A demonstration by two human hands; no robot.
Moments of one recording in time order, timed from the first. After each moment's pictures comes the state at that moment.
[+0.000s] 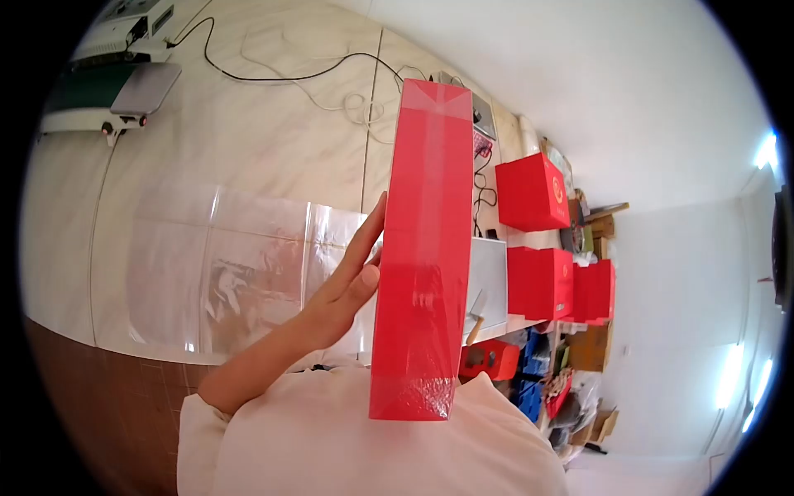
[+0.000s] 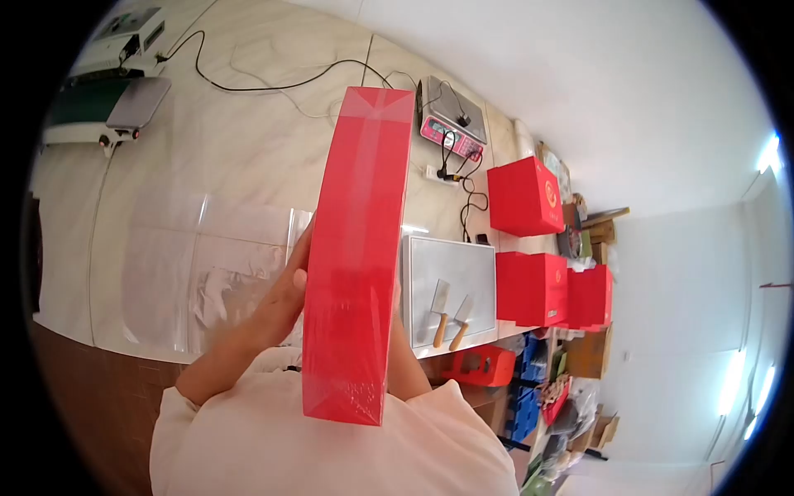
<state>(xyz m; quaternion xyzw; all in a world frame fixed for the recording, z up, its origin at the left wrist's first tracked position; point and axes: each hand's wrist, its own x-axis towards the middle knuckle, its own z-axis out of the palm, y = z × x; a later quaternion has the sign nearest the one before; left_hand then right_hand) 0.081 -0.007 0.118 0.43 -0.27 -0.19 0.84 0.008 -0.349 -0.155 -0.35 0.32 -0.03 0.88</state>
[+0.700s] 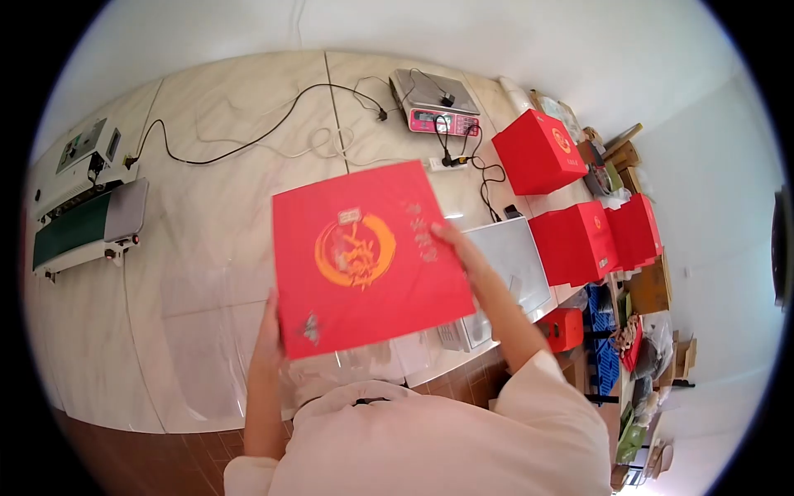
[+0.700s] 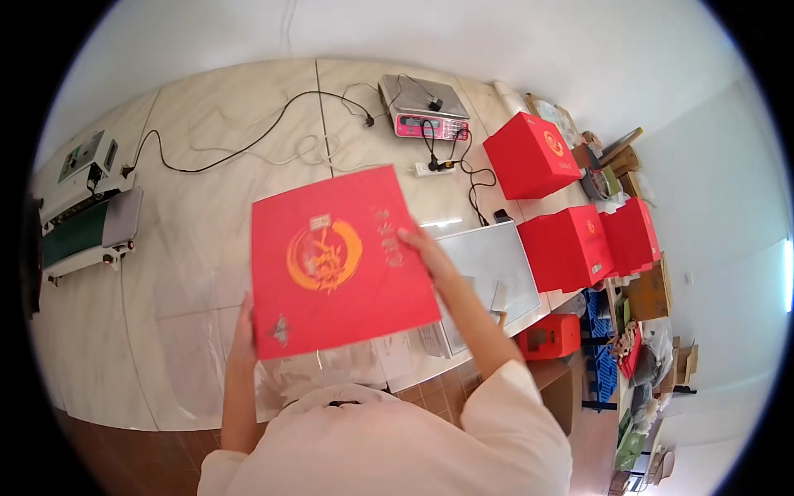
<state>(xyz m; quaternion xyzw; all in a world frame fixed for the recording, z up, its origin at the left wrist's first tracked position) 0.123 0.029 -0.032 0.33 0.14 -0.40 0.84 0.109 -0.328 0.076 -0.58 0.27 0.07 0.77</state>
